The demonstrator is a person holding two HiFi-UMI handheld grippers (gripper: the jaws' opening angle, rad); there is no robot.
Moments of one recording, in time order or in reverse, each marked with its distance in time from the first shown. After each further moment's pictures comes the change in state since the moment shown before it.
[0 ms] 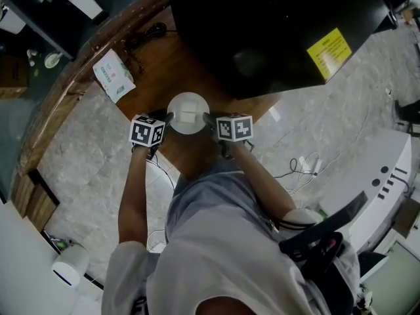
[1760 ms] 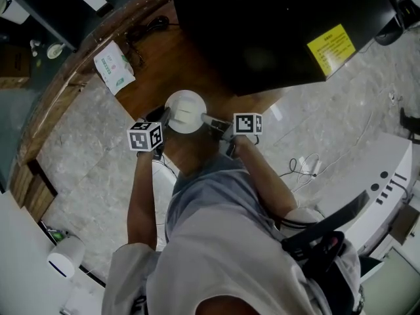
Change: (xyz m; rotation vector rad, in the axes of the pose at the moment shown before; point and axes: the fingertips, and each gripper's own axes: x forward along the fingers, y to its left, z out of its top) left arm -0.012 -0.001 -0.002 -0.209 -0.241 0.094; right arm -0.015 0.032 -0.011 0.435 -0.014 0.531
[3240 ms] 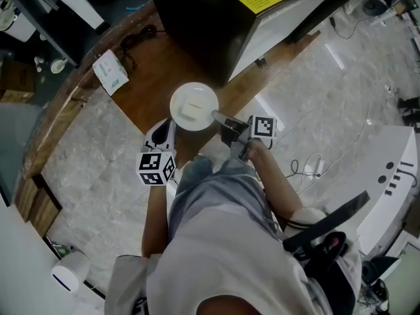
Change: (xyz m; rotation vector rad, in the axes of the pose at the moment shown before) left arm -0.138 -0.188 -0.003 0.181 -0.366 0.040; right arm -0.155 0.101 -0.043 -0.079 -0.194 0.193
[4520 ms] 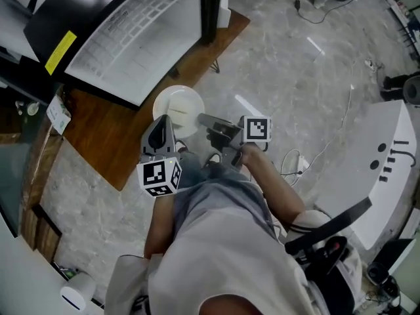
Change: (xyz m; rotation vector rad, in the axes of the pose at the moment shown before) left arm 0.179 -0.403 0.080 0.109 -0.181 0.006; right arm -0.357 0.017 0.185 -0.040 -0.086 0.052
